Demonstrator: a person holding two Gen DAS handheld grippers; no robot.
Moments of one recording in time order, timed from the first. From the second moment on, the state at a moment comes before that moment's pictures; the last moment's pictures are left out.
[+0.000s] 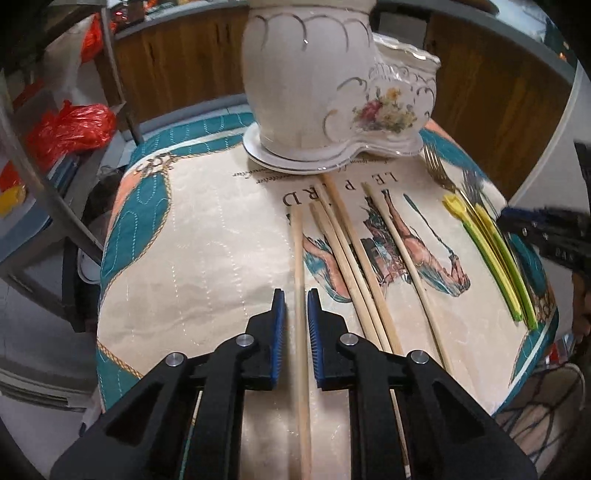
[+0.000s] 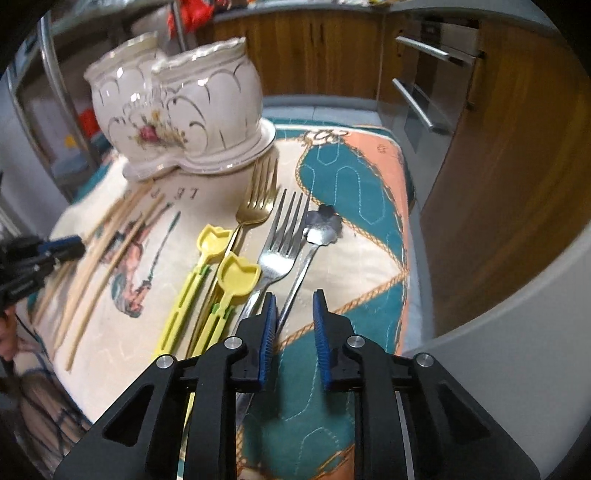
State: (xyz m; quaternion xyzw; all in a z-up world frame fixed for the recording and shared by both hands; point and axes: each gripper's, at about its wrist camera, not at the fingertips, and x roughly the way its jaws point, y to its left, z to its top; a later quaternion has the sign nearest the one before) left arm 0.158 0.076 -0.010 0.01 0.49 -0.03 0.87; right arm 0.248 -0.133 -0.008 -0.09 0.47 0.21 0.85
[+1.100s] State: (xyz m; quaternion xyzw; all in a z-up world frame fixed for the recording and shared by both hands) left arm 0.161 0.110 0.016 -0.02 0.53 -0.11 0.84; right arm 0.301 -0.168 0.020 0.07 0.55 0.21 0.81
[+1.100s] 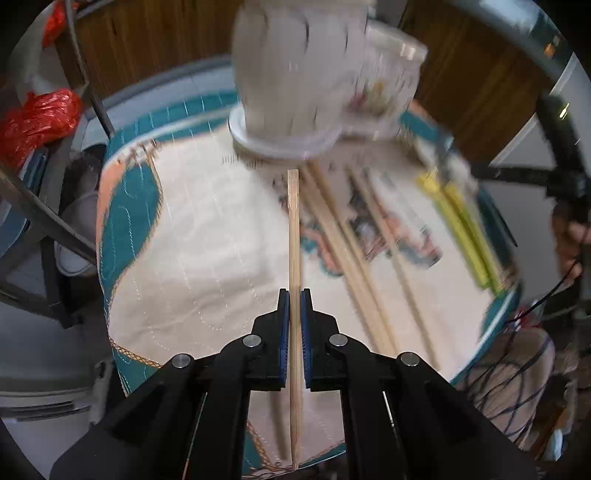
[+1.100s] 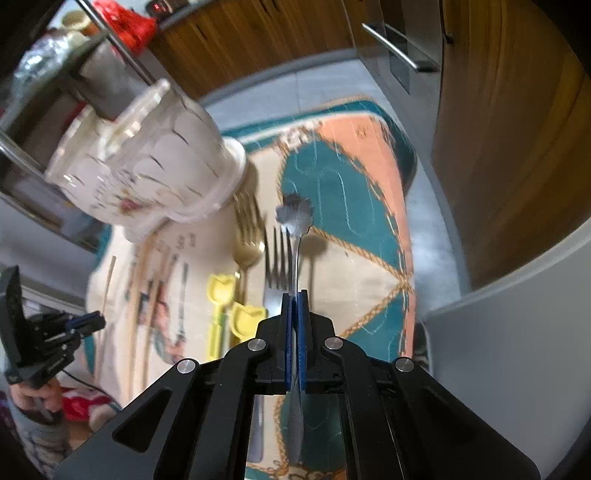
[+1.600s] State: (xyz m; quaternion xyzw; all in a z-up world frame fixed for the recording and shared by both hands) left arm 0.142 0.103 0.065 -0.11 0.37 -0.13 0.91; right arm 0.263 -0.170 0.035 0.14 0.46 0.32 0.82
